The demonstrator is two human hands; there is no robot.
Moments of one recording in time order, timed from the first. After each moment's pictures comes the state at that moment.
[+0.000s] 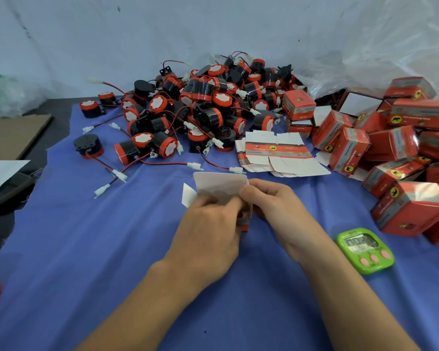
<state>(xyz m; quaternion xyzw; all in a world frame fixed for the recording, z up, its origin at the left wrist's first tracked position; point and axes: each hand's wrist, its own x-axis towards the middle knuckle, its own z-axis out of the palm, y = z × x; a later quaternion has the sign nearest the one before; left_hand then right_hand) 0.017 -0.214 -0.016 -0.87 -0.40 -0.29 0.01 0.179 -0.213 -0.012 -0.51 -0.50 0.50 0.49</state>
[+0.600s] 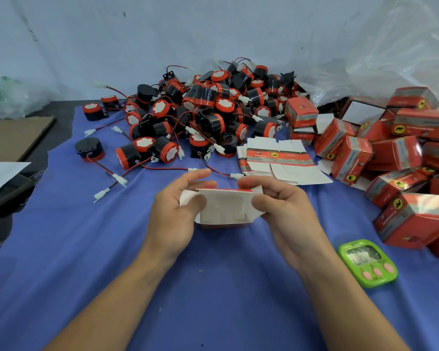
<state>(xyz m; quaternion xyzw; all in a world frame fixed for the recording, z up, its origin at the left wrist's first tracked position) -0.010 -0.178 -0.015 -0.60 -0.46 -0.50 -0.42 0.184 -0.205 -0.018 -0.46 -0.44 0.50 0.59</state>
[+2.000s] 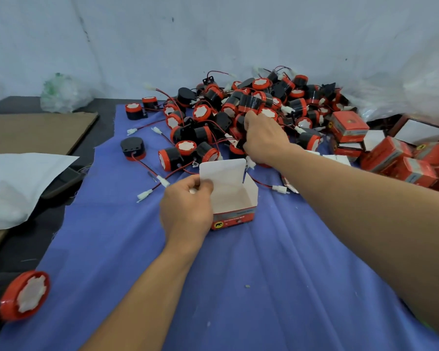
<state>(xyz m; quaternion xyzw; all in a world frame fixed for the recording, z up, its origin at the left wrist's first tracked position) -0.045 -0.140 -0.012 -0.47 -0.67 -0.51 -0.26 0.118 -0.012 0.053 -0.67 -0.72 0.03 0.17</state>
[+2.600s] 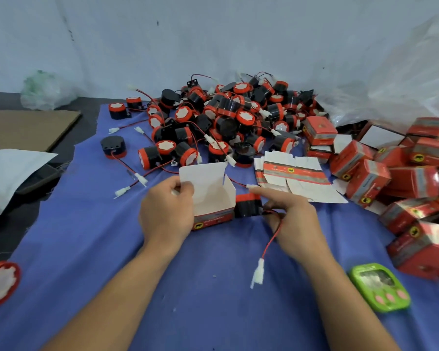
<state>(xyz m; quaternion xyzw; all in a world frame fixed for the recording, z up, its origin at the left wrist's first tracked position) -0.032 -0.151 -0.016 -0.50 -0.70 -0.47 -0.19 0.181 -0.194 -0.007 -0.62 -0.63 0.21 0.41</state>
